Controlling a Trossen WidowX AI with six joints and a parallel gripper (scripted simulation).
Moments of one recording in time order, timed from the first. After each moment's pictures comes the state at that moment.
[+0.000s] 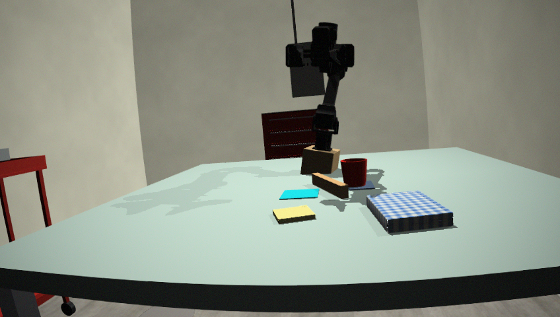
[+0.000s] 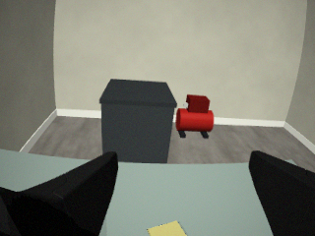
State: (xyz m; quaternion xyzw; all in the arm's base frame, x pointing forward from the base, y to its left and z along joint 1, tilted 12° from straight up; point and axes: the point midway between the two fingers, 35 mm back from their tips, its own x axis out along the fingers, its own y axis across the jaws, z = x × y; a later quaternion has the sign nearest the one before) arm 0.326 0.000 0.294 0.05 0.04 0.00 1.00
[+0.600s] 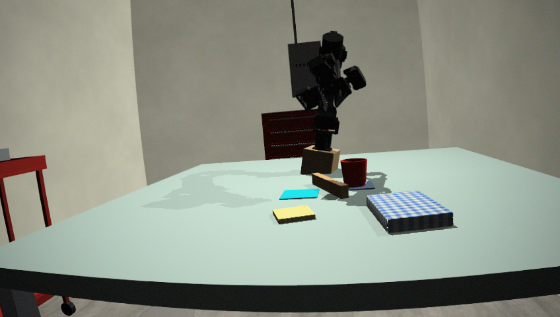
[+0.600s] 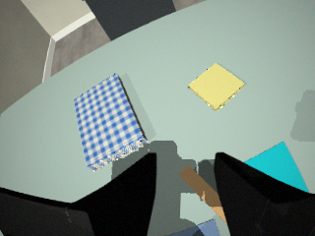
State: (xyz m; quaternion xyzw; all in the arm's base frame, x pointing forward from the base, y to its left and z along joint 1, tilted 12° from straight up) arm 0.327 0.048 0.181 0.26 0.34 -0.01 0.90
